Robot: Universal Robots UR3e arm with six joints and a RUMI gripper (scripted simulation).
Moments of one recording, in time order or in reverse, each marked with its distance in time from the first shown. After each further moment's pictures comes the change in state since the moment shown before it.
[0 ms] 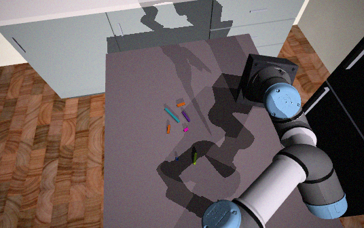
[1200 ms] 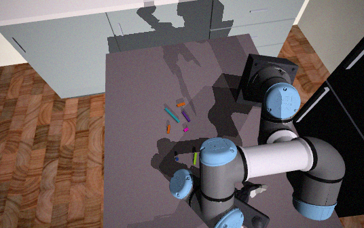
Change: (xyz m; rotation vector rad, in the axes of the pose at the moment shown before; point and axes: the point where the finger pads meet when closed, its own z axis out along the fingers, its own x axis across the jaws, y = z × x) arm -0.027 0.173 -0.092 -0.256 0.024 -0.291
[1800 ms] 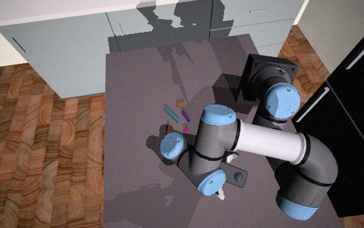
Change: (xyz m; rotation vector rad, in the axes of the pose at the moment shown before) arm -0.048 0.108 -0.030 -0.157 0.029 -0.180
